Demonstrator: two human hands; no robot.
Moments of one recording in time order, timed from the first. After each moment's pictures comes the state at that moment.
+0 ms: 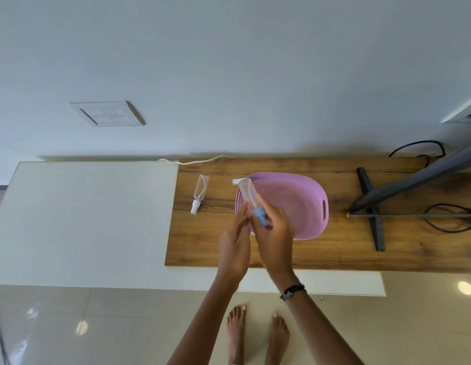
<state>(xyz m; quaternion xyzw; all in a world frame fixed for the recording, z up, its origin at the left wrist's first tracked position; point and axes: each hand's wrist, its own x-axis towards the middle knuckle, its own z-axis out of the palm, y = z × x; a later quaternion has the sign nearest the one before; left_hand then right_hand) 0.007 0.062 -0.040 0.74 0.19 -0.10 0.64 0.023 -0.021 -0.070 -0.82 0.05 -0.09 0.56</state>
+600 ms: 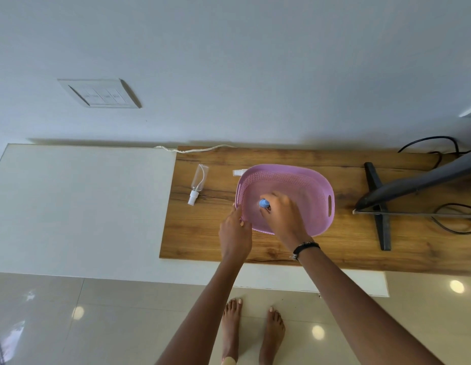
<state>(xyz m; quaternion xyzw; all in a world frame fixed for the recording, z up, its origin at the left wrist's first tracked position) 0.033 0.056 -0.115 0.87 0.20 -0.11 0.44 0.078 -0.055 -0.124 -0.97 -0.09 0.04 0.24</state>
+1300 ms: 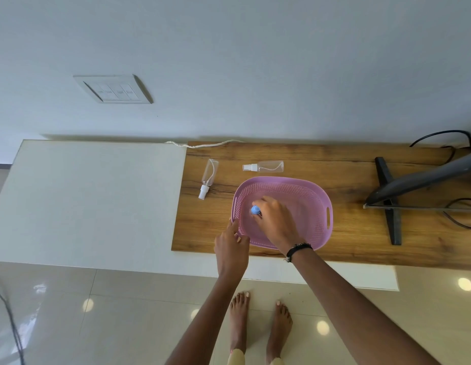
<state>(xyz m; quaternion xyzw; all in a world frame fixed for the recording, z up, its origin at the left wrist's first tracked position) -0.013 0.082 -0.106 0.86 0.22 -0.09 0.45 0.056 -0.020 -0.122 -0.96 -0.13 0.09 0.22</state>
